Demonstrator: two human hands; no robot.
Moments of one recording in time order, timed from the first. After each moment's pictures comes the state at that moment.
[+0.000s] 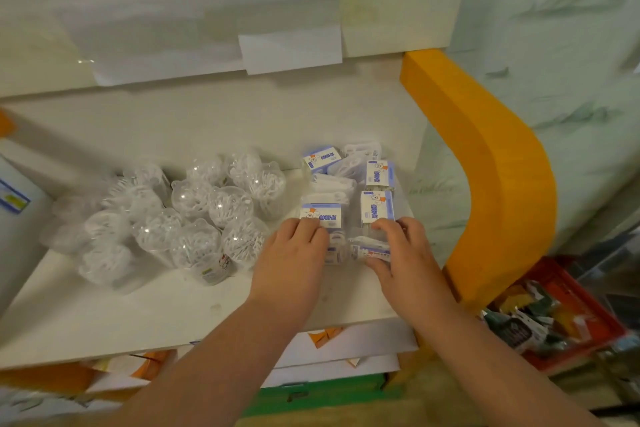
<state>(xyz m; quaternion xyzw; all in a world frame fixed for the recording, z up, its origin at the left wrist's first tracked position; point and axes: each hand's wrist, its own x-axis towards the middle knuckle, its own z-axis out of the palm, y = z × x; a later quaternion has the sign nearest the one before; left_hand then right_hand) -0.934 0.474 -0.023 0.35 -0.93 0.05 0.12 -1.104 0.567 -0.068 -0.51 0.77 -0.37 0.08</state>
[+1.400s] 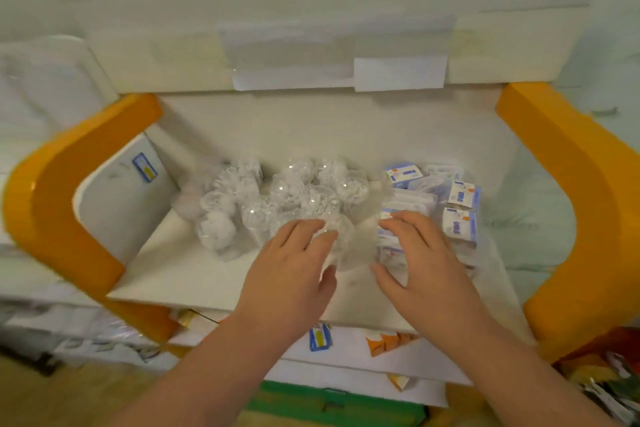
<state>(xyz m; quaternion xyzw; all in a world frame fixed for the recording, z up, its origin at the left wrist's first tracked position) -0.818 0.489 0.017 0.40 -0.89 0.04 0.21 -1.020 0.554 -0.001 -0.66 0.66 -0.36 0.01</state>
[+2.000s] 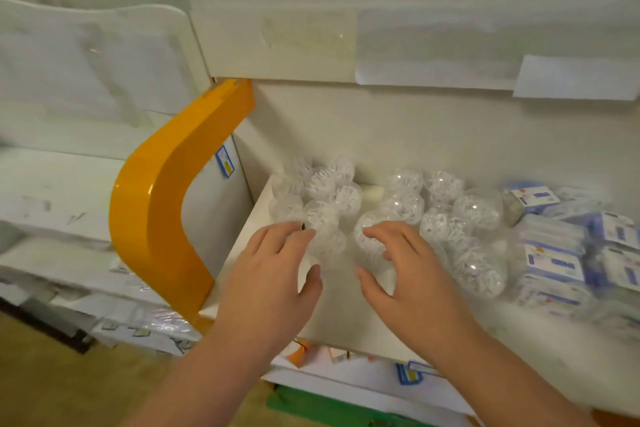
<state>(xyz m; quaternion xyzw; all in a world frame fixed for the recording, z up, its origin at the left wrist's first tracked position) -0.638 0.394 0.007 0.51 -0.83 0.02 0.24 -0.842 0.440 0.001 -0.70 0.61 -0.36 0.10</state>
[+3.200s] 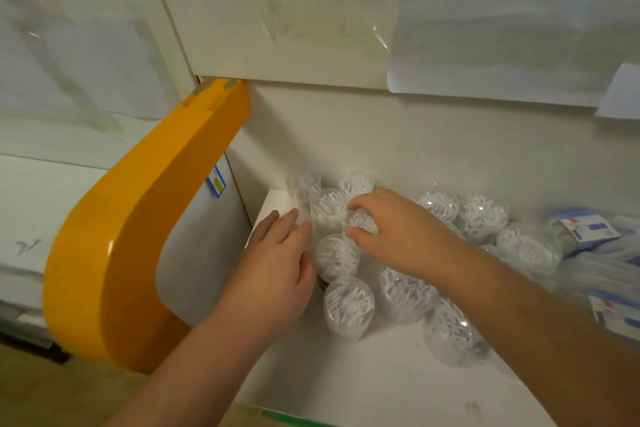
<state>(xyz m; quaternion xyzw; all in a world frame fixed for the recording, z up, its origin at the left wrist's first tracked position) -0.631 0.274 -0.010 0.51 -0.84 -0.10 0.16 -0.848 0.273 0.025 -0.73 0.65 -0.14 0.14</state>
